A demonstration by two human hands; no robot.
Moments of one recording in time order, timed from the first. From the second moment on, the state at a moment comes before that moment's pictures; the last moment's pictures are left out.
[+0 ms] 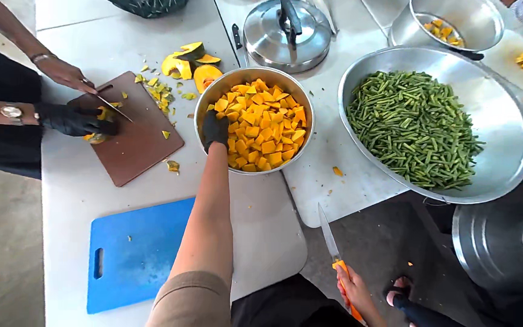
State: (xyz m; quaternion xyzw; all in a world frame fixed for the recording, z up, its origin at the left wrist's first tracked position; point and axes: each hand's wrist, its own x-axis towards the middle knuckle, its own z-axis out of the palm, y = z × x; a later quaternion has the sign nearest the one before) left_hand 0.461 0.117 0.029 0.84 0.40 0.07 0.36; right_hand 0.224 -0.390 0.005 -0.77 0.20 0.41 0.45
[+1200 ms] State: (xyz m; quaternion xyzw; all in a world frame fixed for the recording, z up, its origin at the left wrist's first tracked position) left_hand 0.061 0.093 -0.017 0.75 0.32 -0.07 0.57; right_hand 0.114 -0.154 0.026 -0.86 -0.16 0.43 0.23
